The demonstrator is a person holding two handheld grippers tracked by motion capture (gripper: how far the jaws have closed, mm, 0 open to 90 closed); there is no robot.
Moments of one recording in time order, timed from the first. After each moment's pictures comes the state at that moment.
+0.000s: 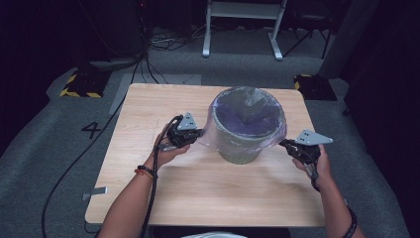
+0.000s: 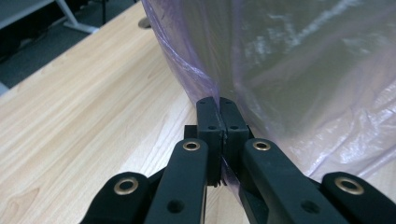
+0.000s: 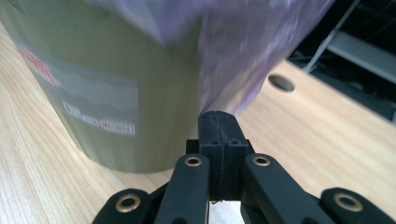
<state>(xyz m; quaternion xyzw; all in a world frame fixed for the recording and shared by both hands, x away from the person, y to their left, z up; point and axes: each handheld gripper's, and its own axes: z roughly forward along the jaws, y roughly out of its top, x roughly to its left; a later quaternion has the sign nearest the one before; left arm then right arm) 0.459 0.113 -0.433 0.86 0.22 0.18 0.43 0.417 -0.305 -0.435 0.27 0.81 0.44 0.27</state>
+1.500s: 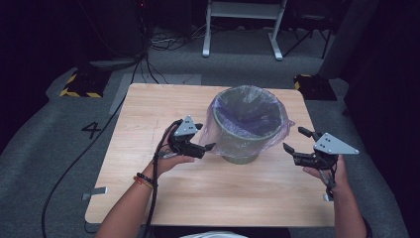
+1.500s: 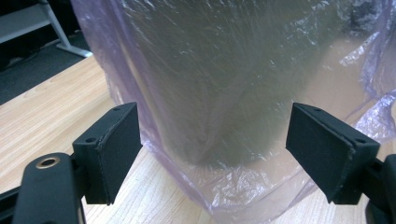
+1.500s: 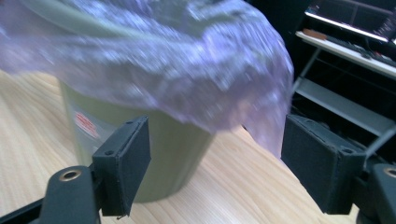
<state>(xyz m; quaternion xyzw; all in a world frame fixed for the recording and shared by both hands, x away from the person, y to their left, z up) 0.425 0.105 -0.413 0.82 0.21 0.16 0.50 0.373 -0.316 -0.388 0.24 0.76 0.49 0.34</state>
